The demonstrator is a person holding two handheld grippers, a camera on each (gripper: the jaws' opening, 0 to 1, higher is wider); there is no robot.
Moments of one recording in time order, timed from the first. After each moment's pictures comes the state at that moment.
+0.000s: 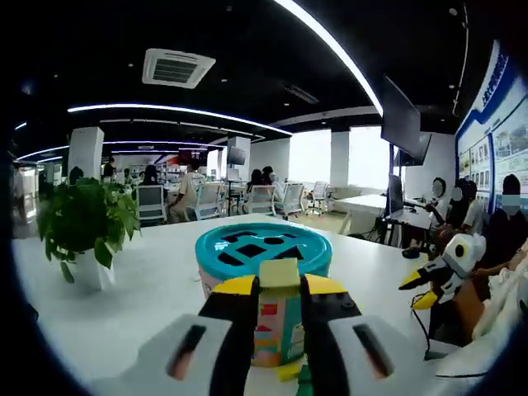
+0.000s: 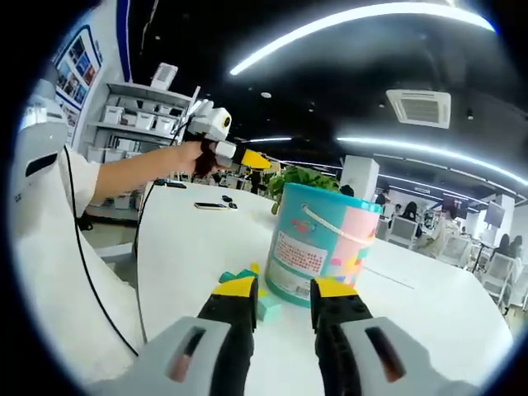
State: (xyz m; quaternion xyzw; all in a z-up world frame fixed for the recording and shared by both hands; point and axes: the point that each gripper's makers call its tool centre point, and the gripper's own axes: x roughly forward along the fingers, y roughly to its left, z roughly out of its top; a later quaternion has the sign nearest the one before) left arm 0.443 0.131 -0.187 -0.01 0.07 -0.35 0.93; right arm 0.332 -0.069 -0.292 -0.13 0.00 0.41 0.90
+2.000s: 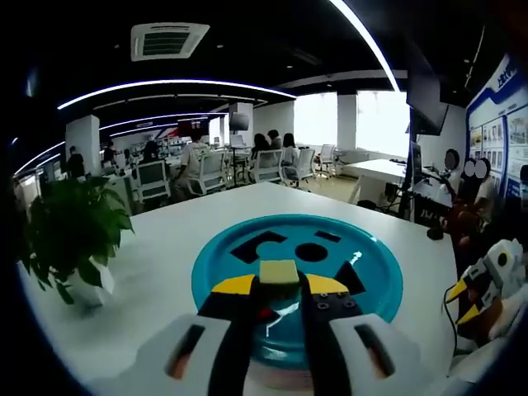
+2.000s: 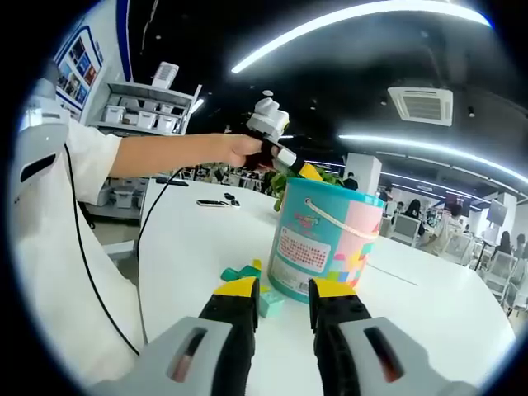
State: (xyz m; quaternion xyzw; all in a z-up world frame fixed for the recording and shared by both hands) left arm 0.534 0.091 -0.210 0.05 0.16 -0.33 0.93; right arm 0.332 -0.067 -0.299 -0.14 0.00 0.42 0.90
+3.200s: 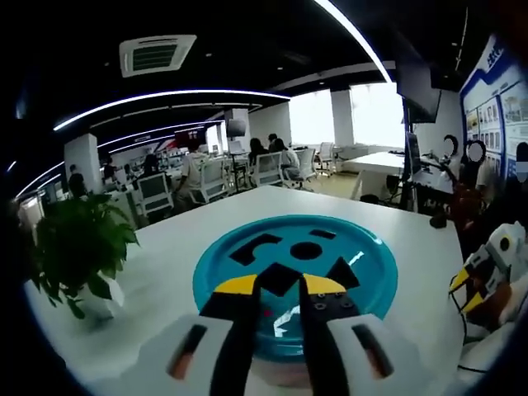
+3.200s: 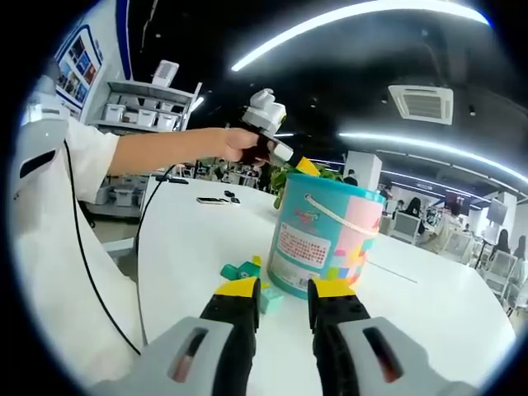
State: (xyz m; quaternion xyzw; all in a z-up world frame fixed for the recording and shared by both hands) left arm 0.523 0.092 -0.205 0.08 0.14 -0.33 0.93; right arm 0.333 -0.069 -0.305 -0.14 0.01 0.41 0.90
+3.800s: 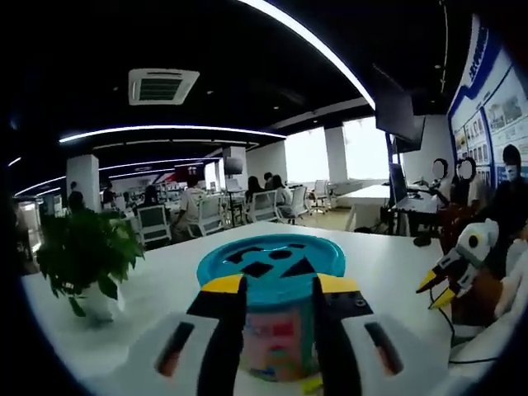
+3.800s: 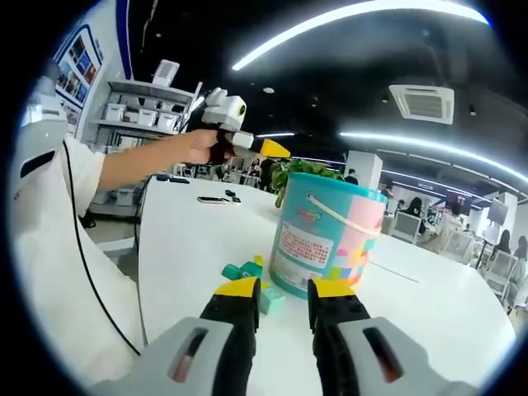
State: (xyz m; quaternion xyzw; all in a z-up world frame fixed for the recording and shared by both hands) left arm 0.446 0.116 -0.197 0.06 0.04 -0.35 0.93; right arm 0.332 -0.065 -0.307 -0.14 0.01 0.42 0.90
